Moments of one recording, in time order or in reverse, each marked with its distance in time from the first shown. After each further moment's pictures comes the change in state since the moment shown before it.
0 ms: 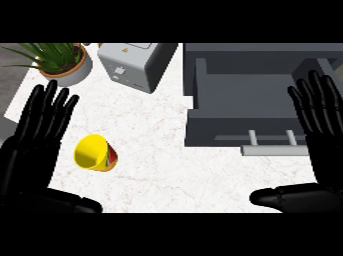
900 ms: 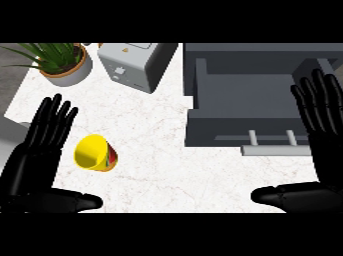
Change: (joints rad) left arm 0.077 0.010 0.025 0.089 -0.033 -0.007 -0.045; right arm -0.006 0.003 -0.013 -0.001 0.010 0.003 -0.004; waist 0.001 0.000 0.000
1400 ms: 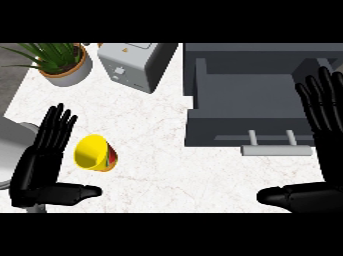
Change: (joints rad) left arm 0.012 0.017 0.062 0.207 -0.034 -0.032 -0.145; right arm -0.009 -0.009 -0.022 -0.012 -0.029 0.009 0.021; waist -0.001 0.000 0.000
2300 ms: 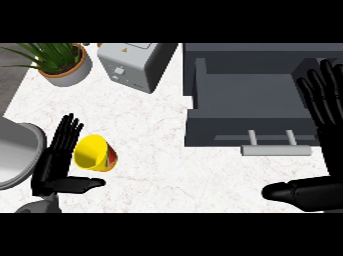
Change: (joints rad) left arm -0.110 0.045 0.079 0.477 -0.061 -0.059 -0.299; right arm -0.043 -0.026 -0.028 0.013 -0.030 0.022 0.036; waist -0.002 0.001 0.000
